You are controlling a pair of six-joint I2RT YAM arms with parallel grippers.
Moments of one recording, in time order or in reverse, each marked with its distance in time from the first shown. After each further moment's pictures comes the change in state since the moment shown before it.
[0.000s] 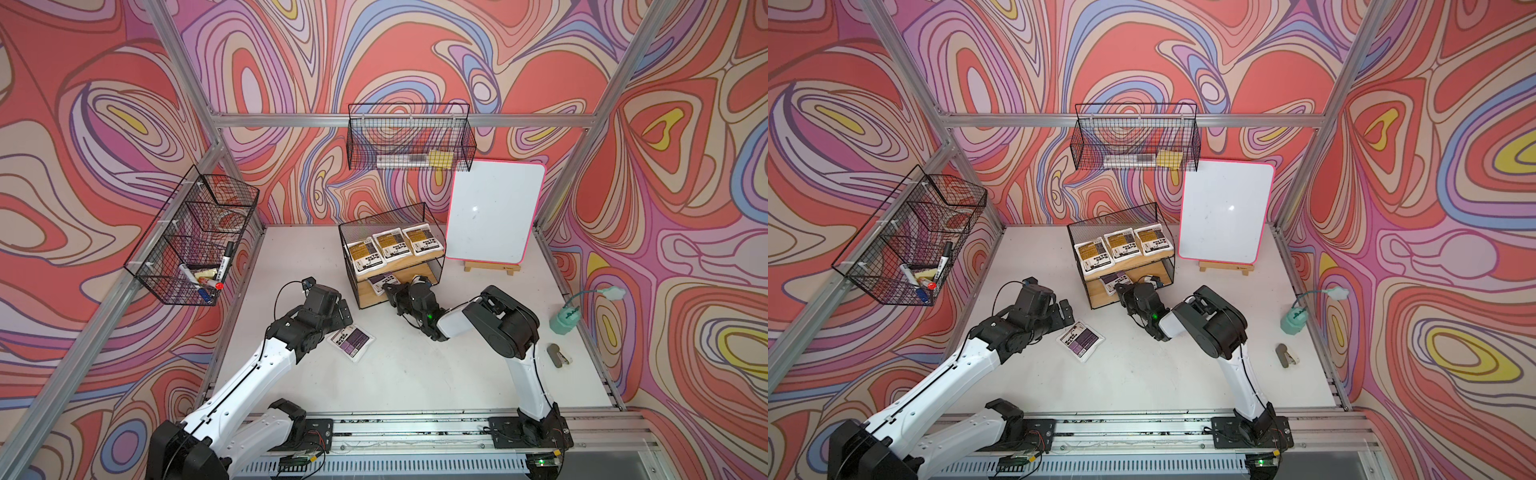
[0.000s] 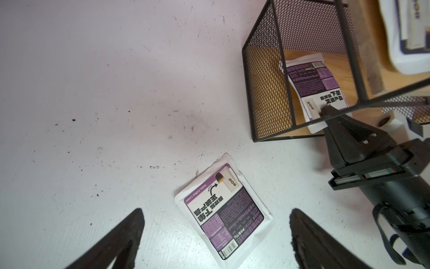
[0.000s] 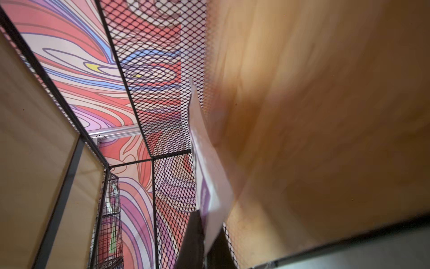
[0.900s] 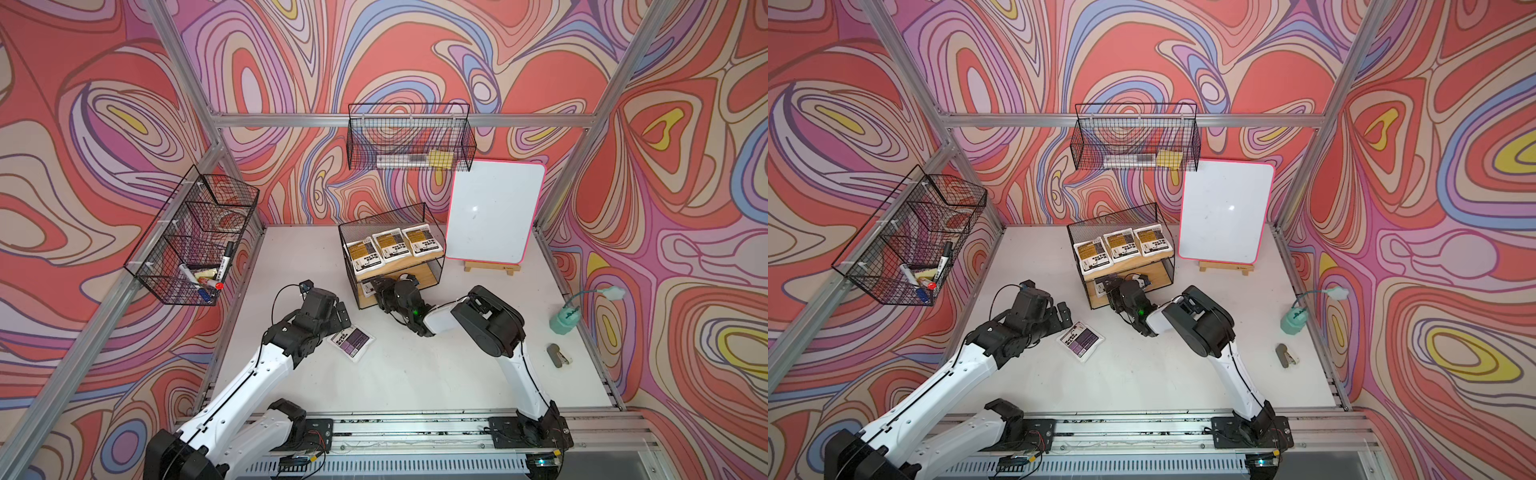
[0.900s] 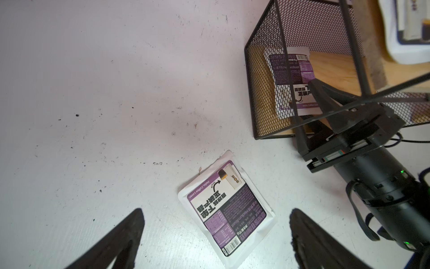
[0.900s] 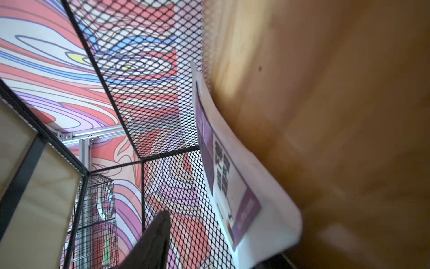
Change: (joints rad) left arm 0.005 -0.042 -0.032 0.000 0.001 -0.004; right arm 0.050 0.084 0.158 -0.079 0.025 0.030
